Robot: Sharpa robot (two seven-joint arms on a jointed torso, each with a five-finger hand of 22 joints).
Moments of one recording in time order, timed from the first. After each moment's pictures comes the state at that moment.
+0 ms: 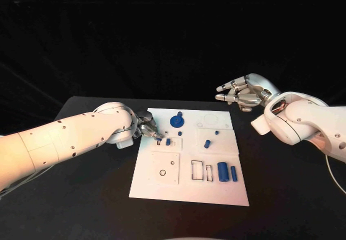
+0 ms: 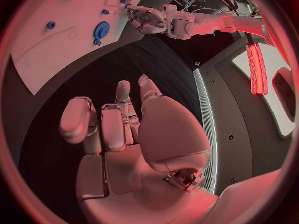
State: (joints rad) left arm 1.27 -0.66 -0.04 1.30 -1.08 0.12 -0.42; left_hand 1.22 -0.10 0.54 0.17 0.09 0.96 0.04 0.53 0.74 1.36 -0.04 1.12 1.06 1.47 -0.09 1.57 1.31 0.03 1.47 0.02 1.47 1.31; right arm 1.33 -0.94 -0.02 1.57 -0.78 -0.41 0.04; right_hand 1.34 -0.02 -0.05 0.14 0.28 0.98 0.14 0.08 0.07 1.12 0.06 0.70 0.80 1.46 -0.02 1.32 1.22 0.08 1.35 0.08 1.29 1.05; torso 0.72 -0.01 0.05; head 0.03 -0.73
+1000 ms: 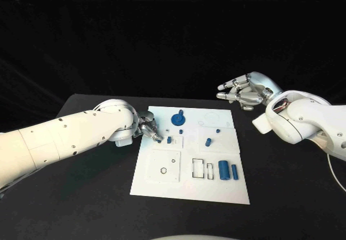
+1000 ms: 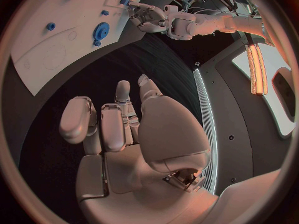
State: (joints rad) left arm 1.28 -0.67 -0.03 1.32 -1.14 0.20 -0.45; left_hand 1.20 -0.12 0.56 0.16 0.13 0.98 0.04 0.53 0.74 1.37 -0.04 1.13 1.07 1.47 -0.09 1.57 1.31 0.03 1.47 0.02 1.48 1.31; right arm 1.33 -0.94 -0.02 1.57 -0.78 -0.41 0.04; right_hand 1.34 -0.02 -0.05 0.14 0.28 0.98 0.14 0.08 0.07 1.12 0.06 0.70 0.80 1.46 -0.02 1.32 1.22 0.08 1.35 0.08 1.29 1.05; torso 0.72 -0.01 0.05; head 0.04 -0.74
